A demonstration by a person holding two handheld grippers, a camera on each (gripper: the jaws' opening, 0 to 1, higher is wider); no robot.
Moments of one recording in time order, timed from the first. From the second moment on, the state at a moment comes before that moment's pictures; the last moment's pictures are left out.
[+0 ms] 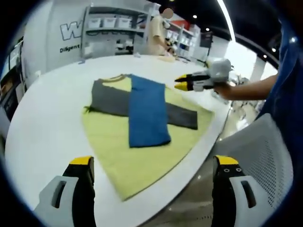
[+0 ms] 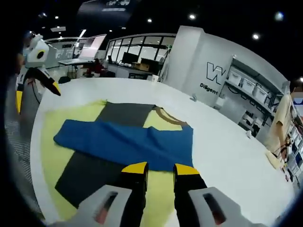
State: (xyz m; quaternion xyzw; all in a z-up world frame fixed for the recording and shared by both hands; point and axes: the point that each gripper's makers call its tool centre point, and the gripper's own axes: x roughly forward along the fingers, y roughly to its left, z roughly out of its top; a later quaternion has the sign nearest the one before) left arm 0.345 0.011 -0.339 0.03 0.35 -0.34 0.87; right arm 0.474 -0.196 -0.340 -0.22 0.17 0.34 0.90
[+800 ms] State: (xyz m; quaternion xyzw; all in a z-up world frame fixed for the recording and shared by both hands) left arm 0.335 0.017 -0.340 0.02 0.35 -0.34 0.87; right arm 0.371 -0.070 -0.371 -0.29 0.15 0.54 0.78
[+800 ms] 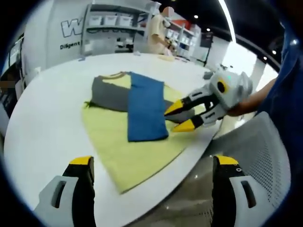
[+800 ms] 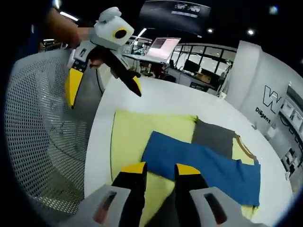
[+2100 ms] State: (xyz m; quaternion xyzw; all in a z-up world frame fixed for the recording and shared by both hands) left arm 0.330 0.017 -0.347 0.04 0.36 -0.36 0.86; right arm 0.342 -0.075 -0.377 -0.27 0.19 0.58 0.75
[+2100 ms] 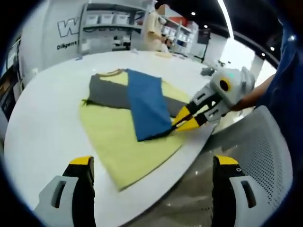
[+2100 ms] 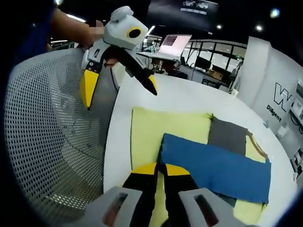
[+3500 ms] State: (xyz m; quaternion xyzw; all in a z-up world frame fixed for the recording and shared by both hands) left arm 0.341 0.056 -0.381 -0.06 0.45 -0.23 0.86; right arm 0.347 -0.306 -0.368 0.03 0.32 0.22 0.92
